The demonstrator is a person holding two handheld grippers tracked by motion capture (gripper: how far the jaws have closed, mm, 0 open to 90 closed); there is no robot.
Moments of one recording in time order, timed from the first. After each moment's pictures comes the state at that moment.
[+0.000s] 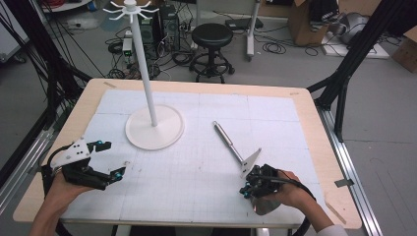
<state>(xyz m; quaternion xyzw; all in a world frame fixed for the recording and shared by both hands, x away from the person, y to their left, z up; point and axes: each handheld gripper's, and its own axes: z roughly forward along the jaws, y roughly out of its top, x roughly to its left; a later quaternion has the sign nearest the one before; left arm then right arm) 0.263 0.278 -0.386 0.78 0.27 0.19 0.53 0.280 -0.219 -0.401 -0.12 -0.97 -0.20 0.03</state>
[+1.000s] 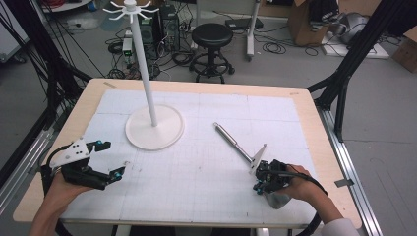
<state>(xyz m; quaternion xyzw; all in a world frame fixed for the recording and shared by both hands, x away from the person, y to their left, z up) 0.263 0.279 -0.386 0.78 0.27 0.19 0.53 0.292 -0.241 -0.396 -0.14 -0.98 -0.12 0.02</state>
